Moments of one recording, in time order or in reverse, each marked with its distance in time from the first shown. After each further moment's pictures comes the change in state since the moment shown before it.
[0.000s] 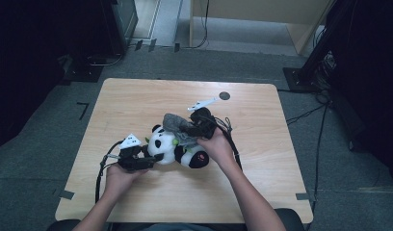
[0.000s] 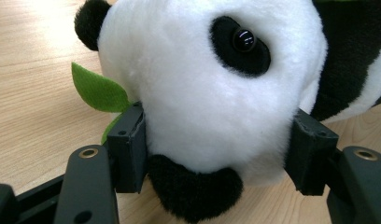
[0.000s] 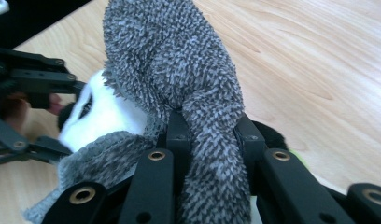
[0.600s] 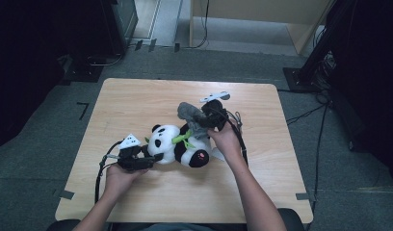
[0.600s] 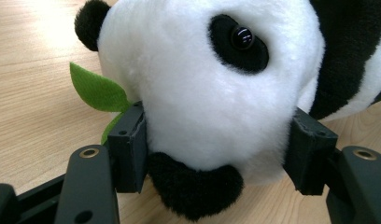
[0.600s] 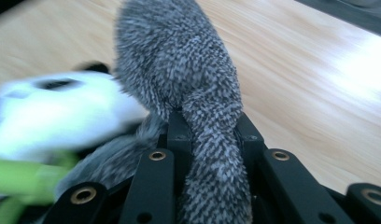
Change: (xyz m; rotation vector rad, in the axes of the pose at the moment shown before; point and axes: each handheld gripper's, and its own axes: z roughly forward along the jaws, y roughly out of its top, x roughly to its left) left arm 0.000 -0.001 -0.001 -0.009 -0.003 0.001; right arm -0.034 0.002 -0.017 -0.012 -0.188 0.046
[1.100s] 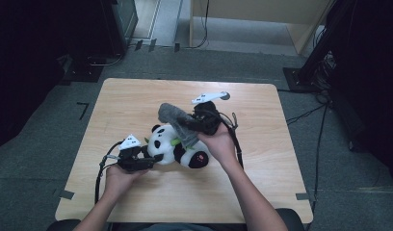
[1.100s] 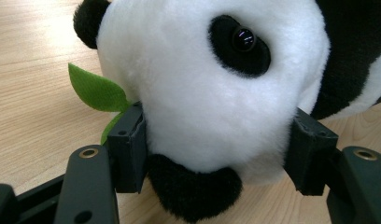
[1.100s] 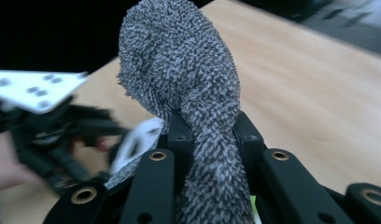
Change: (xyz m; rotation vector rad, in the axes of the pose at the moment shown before) left arm -0.001 -0.001 0.000 0.004 0.007 0.007; right arm 0.050 0.014 -0.032 -0.131 0.259 -0.023
